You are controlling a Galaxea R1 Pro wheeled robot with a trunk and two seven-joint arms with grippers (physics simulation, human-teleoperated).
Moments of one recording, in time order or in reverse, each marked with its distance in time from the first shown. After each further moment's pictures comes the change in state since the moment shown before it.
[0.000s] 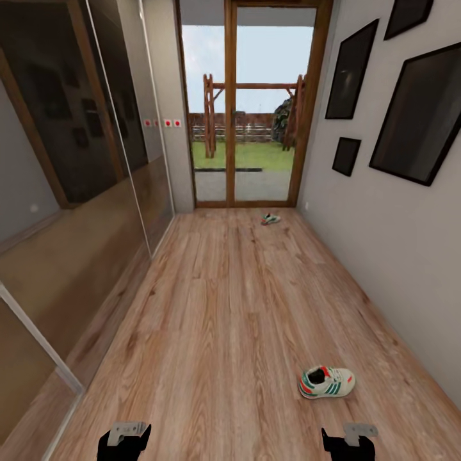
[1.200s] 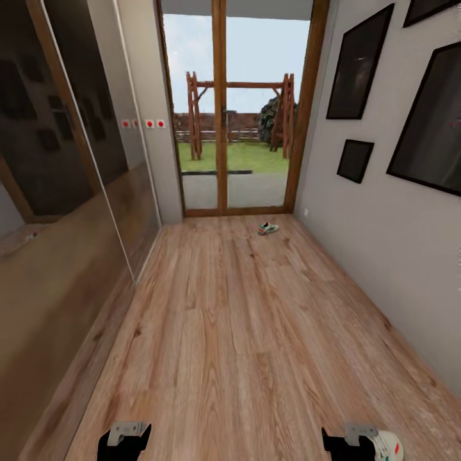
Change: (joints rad) left arm 0.000 0.000 0.001 0.000 0.000 0.000 0.000; right arm 0.000 0.000 0.000 -0.002 -0.001 0.000 -0.001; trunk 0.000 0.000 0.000
